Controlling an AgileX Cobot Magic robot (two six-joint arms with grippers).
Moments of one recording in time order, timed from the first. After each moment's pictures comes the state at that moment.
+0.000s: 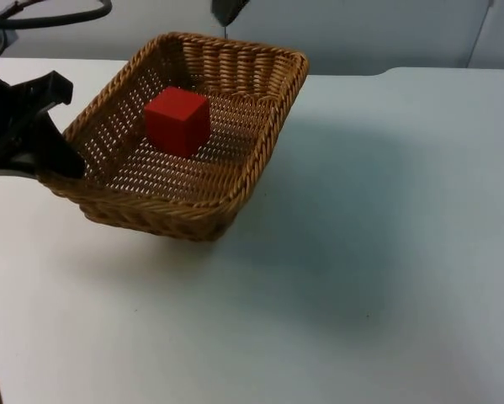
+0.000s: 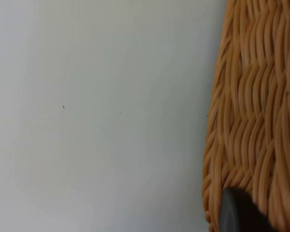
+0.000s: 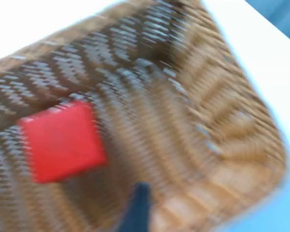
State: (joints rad) right arm 0.49 2.32 -2.36 0.05 1.16 -0.26; left arm 0.04 1.93 -1.05 -1.05 0.76 0.86
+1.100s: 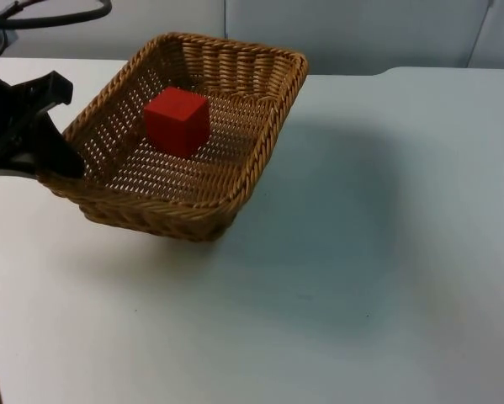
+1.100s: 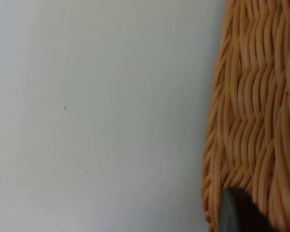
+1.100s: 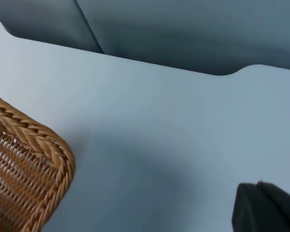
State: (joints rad) right arm 0.16 2.17 -2.37 0.11 1.22 -0.08; left arm 0.04 1.93 -1.05 -1.05 0.75 0.86
